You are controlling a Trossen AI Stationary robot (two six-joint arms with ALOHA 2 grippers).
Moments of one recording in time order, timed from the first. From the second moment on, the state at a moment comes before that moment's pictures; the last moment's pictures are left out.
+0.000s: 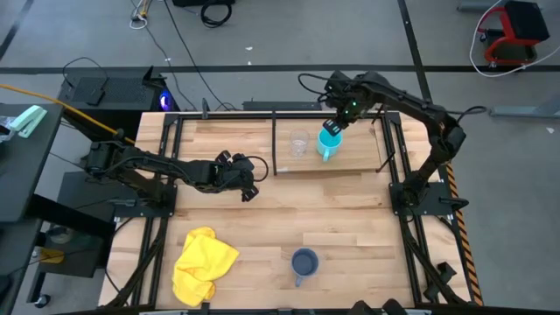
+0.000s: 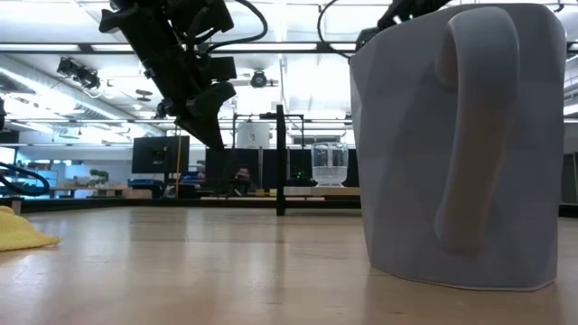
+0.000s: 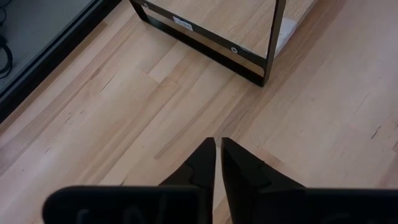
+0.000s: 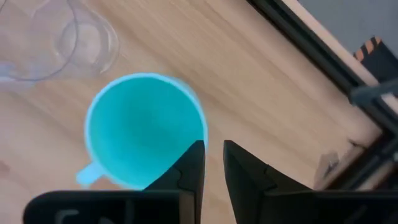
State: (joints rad) left arm -0.03 1.47 0.87 -0.44 -0.58 -0.50; right arm -0.70 1.64 1.55 -1.28 0.01 0.18
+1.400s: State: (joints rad) left arm -0.03 1.47 0.87 -0.43 -0.58 -0.51; right arm 0.58 1.66 1.60 -1.07 0.21 1.02
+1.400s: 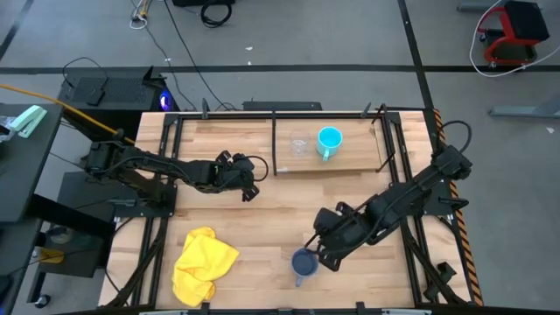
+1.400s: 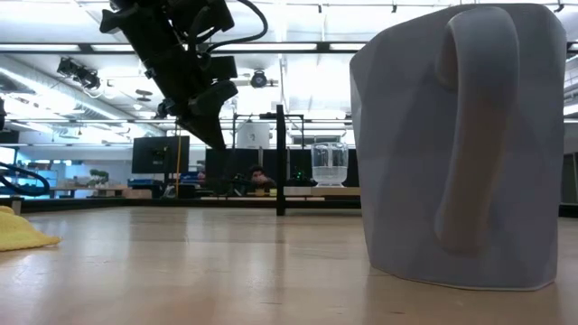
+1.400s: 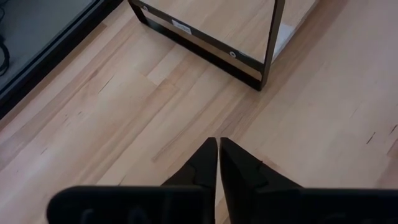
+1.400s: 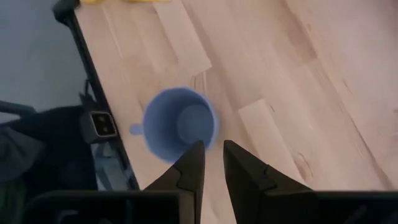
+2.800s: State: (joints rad) left arm -0.03 1.47 0.87 -0.43 -0.58 -0.51; right arm 0.51 1.91 1.60 -1.05 0.05 0.84
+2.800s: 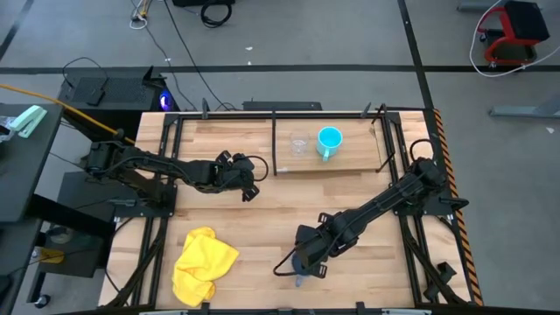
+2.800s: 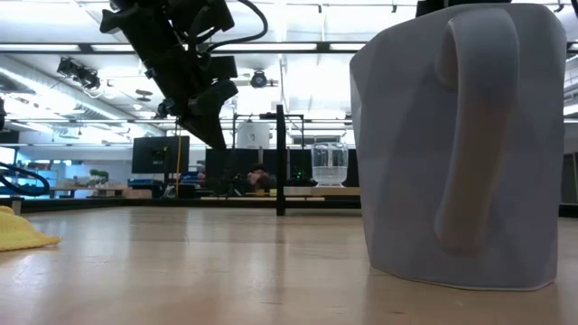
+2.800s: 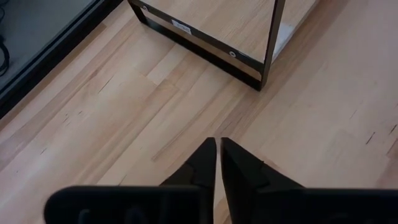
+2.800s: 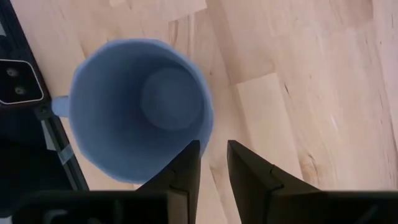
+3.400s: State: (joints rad) left arm -0.03 1.47 0.87 -0.43 -0.58 -0.51; right arm 0.48 1.91 1.51 -1.01 0.04 0.85
